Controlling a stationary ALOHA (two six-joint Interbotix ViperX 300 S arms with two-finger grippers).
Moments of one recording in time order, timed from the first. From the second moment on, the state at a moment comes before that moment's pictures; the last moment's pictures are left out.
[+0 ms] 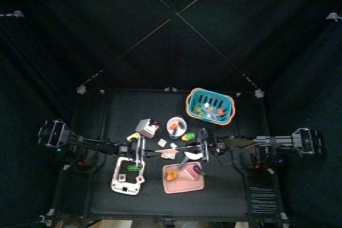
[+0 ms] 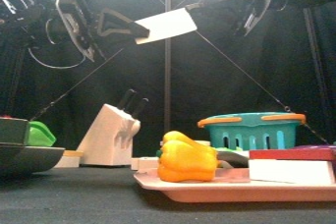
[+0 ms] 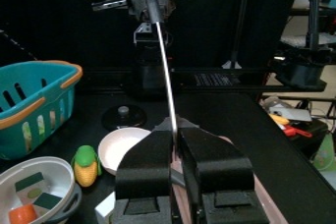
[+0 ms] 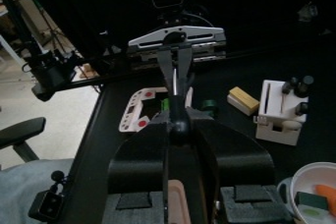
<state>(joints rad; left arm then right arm) -0.08 -0.17 1.02 -0.07 -0.91 0.04 -0.10 -0.49 0.84 -0.64 -0.30 0.80</state>
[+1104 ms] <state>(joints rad) -0.09 -0.21 1.09 -0.07 -0.90 0.04 -0.01 -0.51 0.63 -0.28 0.46 0.78</state>
